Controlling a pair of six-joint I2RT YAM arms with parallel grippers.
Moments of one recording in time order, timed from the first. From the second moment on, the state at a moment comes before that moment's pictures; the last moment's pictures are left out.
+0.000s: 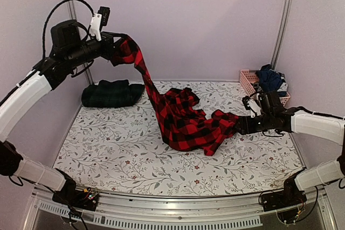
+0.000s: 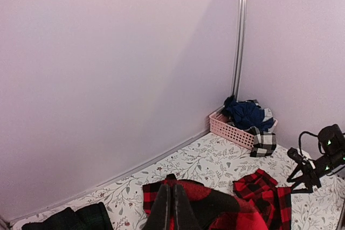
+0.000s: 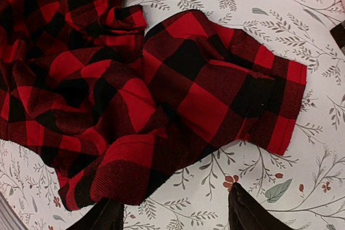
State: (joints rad) left arm -0.45 1.27 1.40 -0.12 0.21 -0.01; right arm 0.37 1.28 0.70 -0.25 -0.19 0.18
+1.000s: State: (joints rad) left arm -0.45 1.61 1.82 -0.34 0.29 -0.06; right arm 0.96 1.53 0.82 0.01 -0.03 -0.11
